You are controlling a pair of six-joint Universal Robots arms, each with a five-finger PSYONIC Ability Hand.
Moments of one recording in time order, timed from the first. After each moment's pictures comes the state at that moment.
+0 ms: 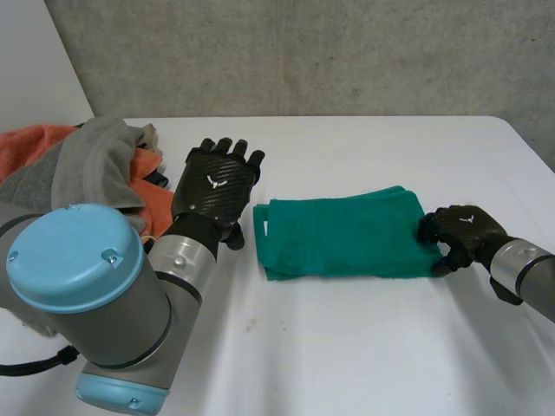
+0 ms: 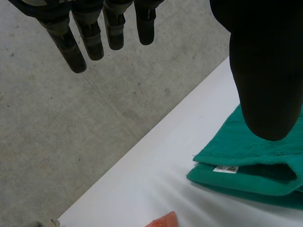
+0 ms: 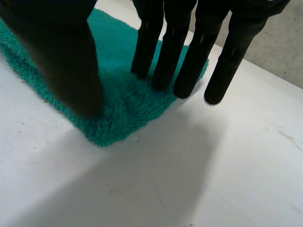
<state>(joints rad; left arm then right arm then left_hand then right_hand) 4.01 -1.89 -1.64 3.53 -1.75 3.52 1.58 -1.03 1.64 -0.14 1.07 2.72 0.19 0.20 0.20 0.20 0.05 0.73 0.72 0.74 0.74 0.56</state>
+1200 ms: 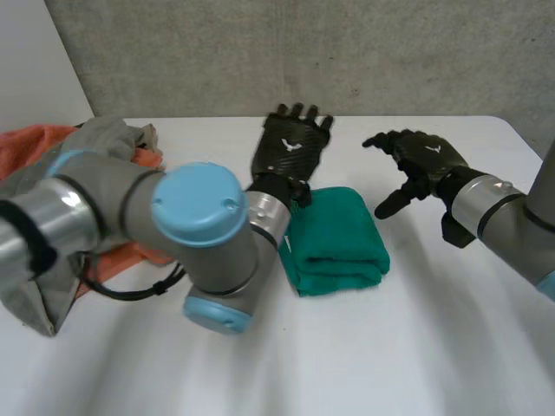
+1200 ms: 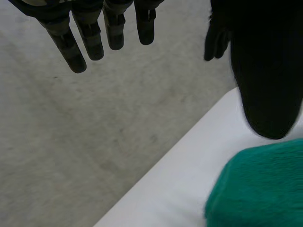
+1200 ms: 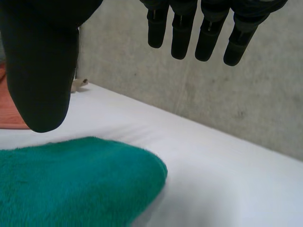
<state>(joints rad) 3.92 -2.29 -1.09 3.50 -1.69 3.49 1.81 -1.14 1.40 -0.07 1.16 3.14 0.19 0.20 0.20 0.20 0.05 0.34 0.34 0.31 0.31 0.11</state>
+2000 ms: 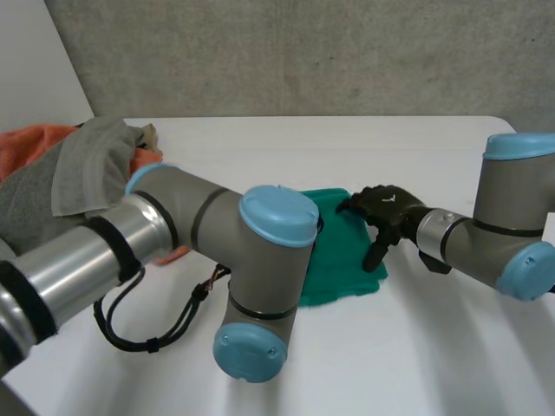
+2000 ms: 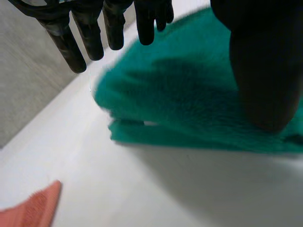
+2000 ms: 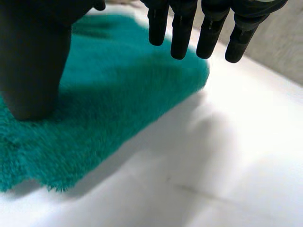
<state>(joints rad) 3.82 -2.49 -0.83 2.95 -1.91 3.46 1.86 -0.85 1.19 0.15 1.13 2.76 0.19 0.20 0.21 0.20 0.05 0.31 0.34 0.28 0.28 0.08</state>
